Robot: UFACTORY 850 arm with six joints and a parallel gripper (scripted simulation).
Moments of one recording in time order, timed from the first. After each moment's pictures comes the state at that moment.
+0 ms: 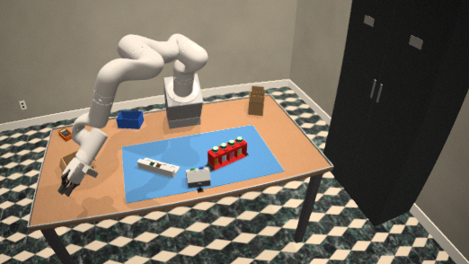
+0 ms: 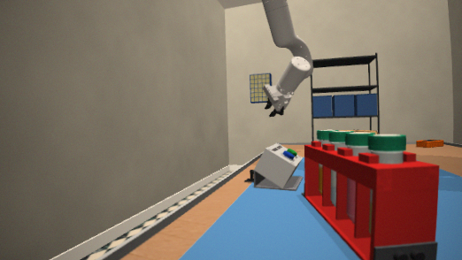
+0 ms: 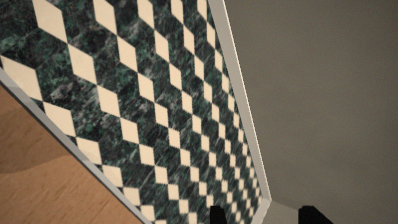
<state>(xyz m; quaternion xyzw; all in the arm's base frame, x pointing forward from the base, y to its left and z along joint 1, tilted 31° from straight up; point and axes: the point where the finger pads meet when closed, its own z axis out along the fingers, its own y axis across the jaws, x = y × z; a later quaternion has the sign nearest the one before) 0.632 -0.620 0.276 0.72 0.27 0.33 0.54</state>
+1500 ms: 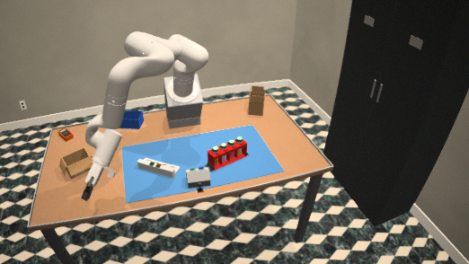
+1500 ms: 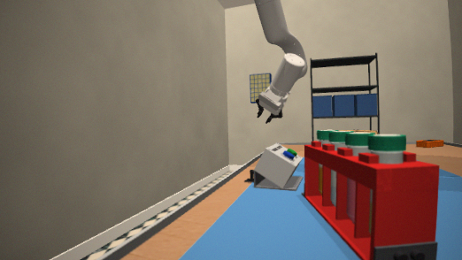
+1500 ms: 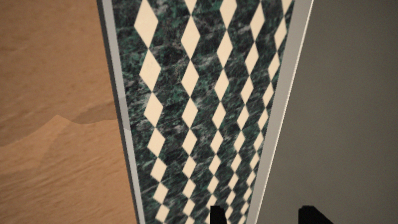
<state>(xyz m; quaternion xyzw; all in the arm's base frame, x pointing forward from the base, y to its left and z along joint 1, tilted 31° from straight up) 0.654 -0.525 0.253 0.65 0.48 0.21 0.56</state>
